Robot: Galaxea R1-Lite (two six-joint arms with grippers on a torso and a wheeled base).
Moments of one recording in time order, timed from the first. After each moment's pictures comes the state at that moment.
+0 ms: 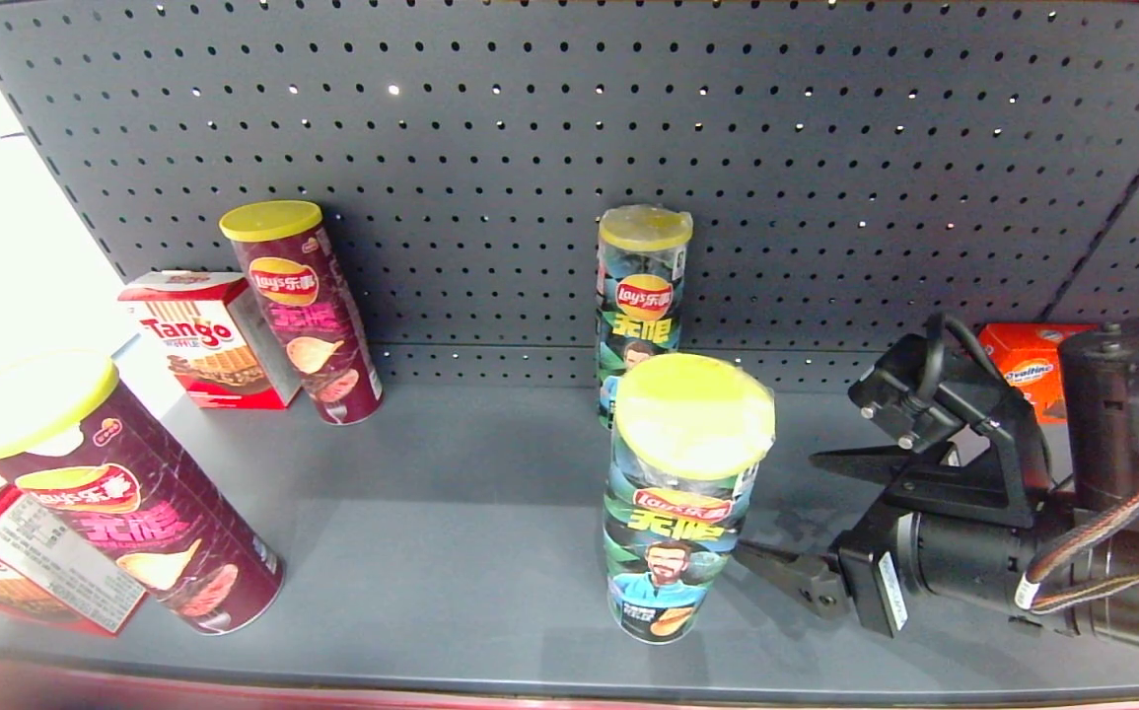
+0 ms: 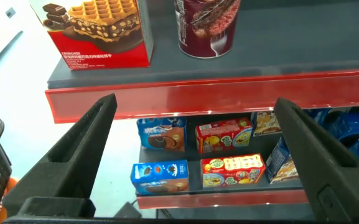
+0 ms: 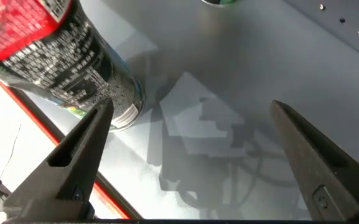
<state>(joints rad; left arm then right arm) 0.00 0.01 -0.01 0.02 -0.04 0.05 0.78 1.41 -0.79 -0.20 -0.13 -0.10</state>
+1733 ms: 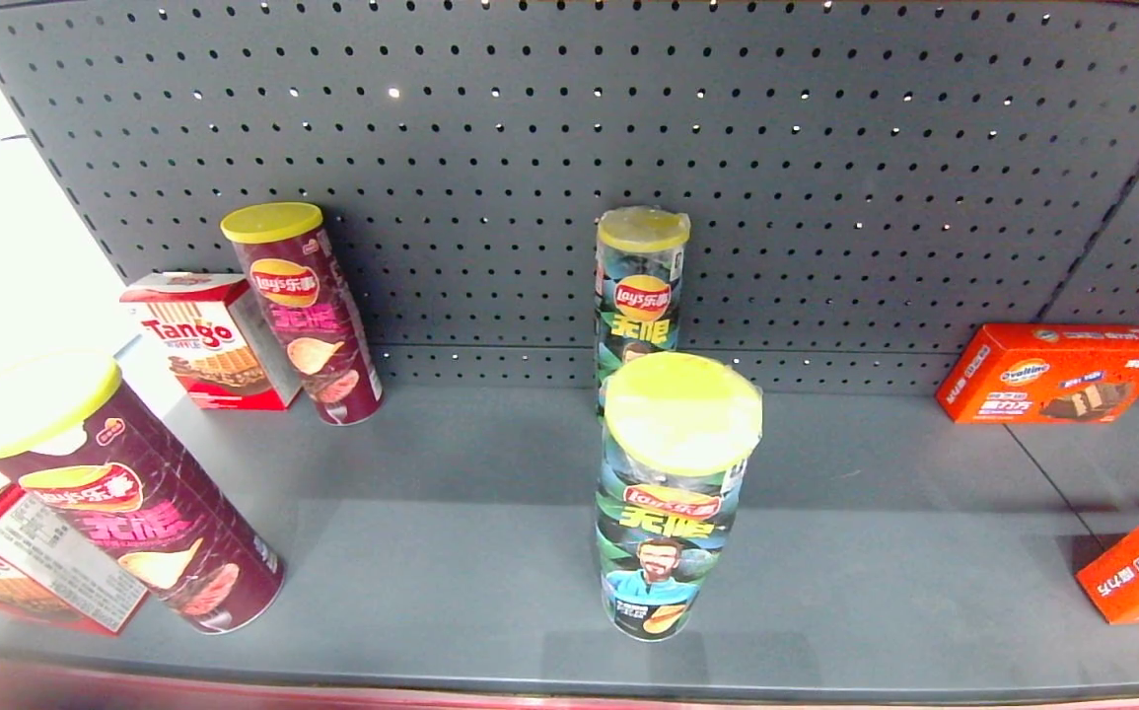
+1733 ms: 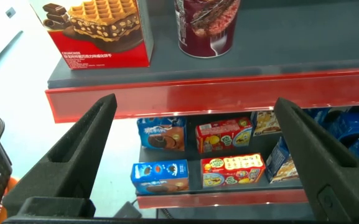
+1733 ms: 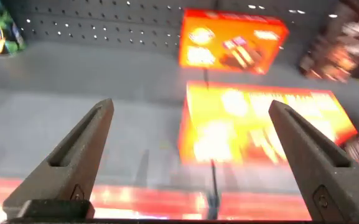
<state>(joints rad) 0.00 0.01 -0.01 0.02 -0.04 0.05 0.13 0.29 -0.22 -0.11 -0.17 -0.10</state>
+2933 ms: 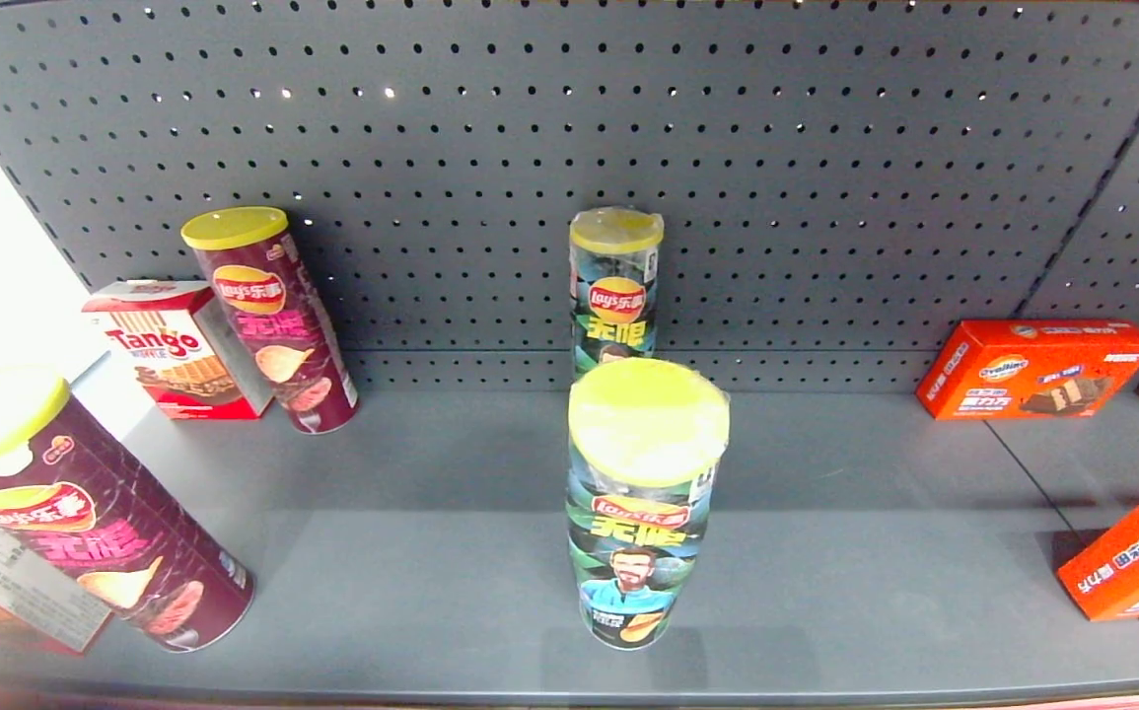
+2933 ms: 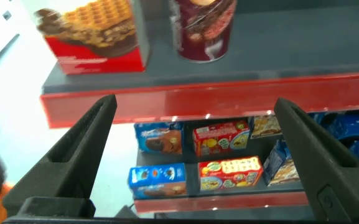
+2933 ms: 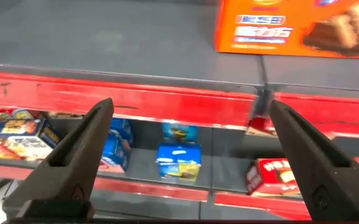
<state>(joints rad) 0.00 0.01 -0.01 0.02 -0.05 0.05 0.11 0.10 0.00 0.00 -0.03 0.00</state>
